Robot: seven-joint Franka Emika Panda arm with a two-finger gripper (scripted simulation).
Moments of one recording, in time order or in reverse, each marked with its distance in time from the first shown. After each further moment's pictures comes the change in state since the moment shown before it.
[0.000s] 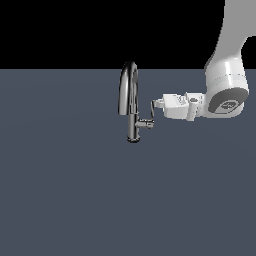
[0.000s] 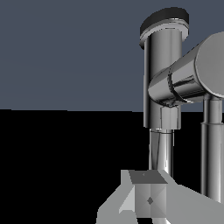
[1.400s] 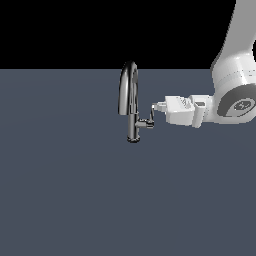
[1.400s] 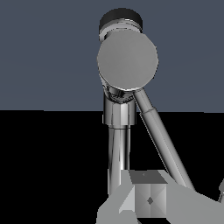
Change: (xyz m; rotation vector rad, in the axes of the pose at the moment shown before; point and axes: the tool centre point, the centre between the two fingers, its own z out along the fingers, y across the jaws) arm -0.004 0.053 -0.005 0.020 0.003 0.002
